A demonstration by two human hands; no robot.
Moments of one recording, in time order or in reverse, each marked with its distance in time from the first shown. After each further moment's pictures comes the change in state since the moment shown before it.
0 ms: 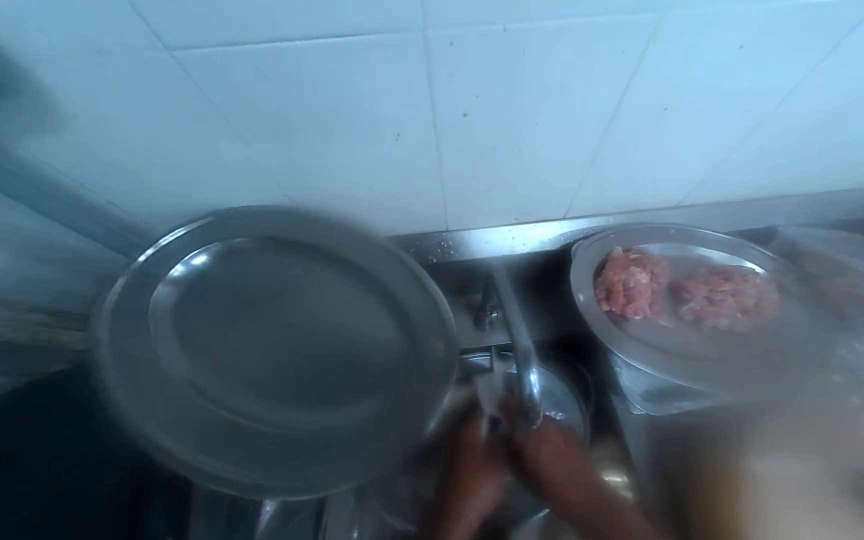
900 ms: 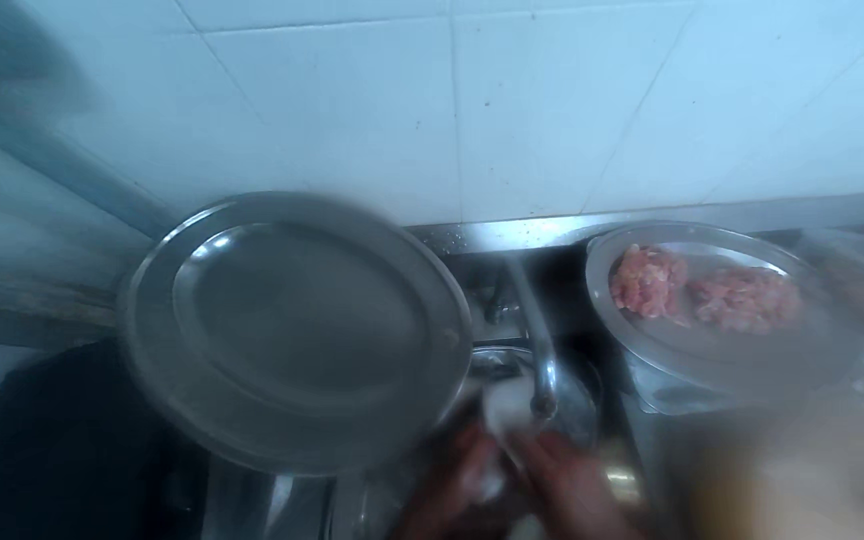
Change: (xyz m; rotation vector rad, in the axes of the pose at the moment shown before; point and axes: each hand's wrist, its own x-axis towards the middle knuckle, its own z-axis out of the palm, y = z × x) left_hand -0.004 -0.054 -0.008 -0.608 -0.199 0.159; right_hand -0.034 0.012 0.034 -0.037 0.529 -0.275
